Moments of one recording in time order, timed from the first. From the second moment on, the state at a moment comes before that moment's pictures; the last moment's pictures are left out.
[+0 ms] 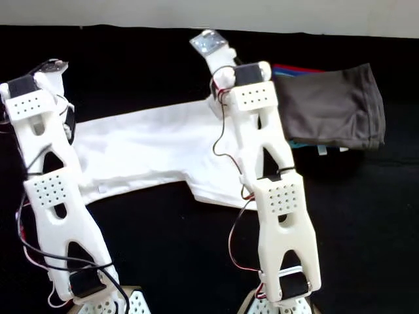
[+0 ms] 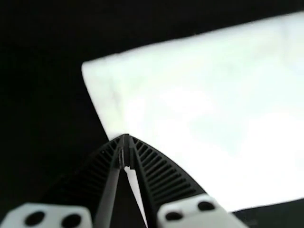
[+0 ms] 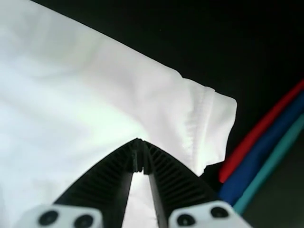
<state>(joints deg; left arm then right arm) -29.8 62.8 -71.7 101.5 -20.0 -20.2 53.3 -72.3 92.1 22.5</state>
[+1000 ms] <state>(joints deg) -26.7 3.6 24.7 74.7 -23.5 -21.3 38.7 -60.9 100.4 17.8</state>
